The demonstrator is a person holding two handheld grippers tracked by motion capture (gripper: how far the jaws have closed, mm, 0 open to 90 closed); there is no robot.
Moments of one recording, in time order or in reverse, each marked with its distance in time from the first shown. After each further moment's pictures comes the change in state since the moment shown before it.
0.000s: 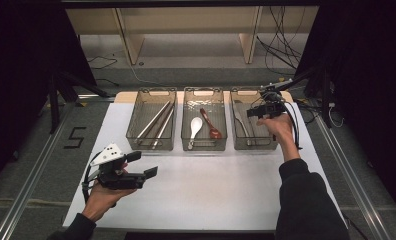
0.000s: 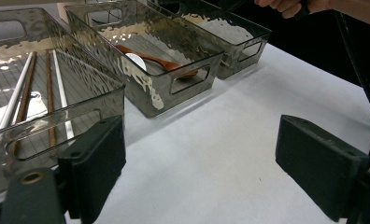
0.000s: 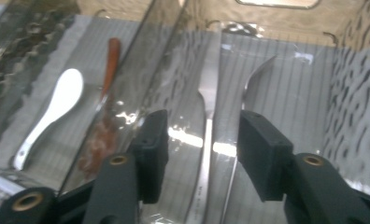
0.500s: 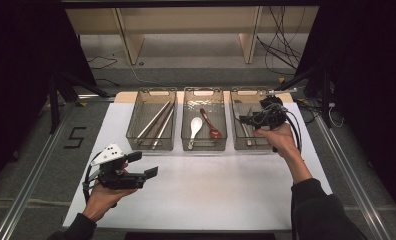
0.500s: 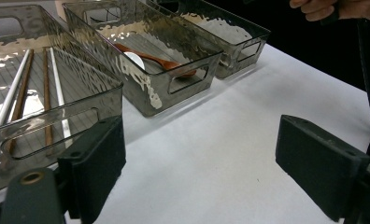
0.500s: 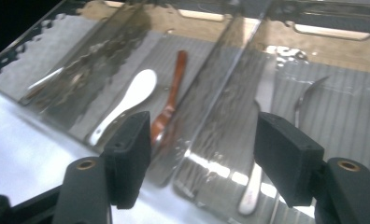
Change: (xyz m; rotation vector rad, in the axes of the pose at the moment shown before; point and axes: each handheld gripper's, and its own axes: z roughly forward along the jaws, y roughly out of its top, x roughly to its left) left arm 0.000 -0.001 0.001 0.002 -0.008 -0.012; right arm 0.035 -0.033 -0.040 -0.132 0.136 -0.110
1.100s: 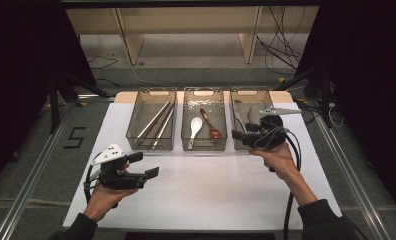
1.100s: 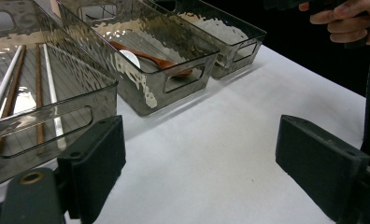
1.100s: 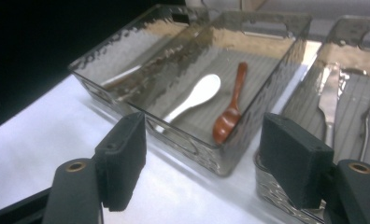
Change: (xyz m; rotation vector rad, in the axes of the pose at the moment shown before) left arm 0.000 0.000 0.002 0.000 -0.019 -0.020; right arm 0.040 -0.041 -0.029 -0.141 0.146 -0.070
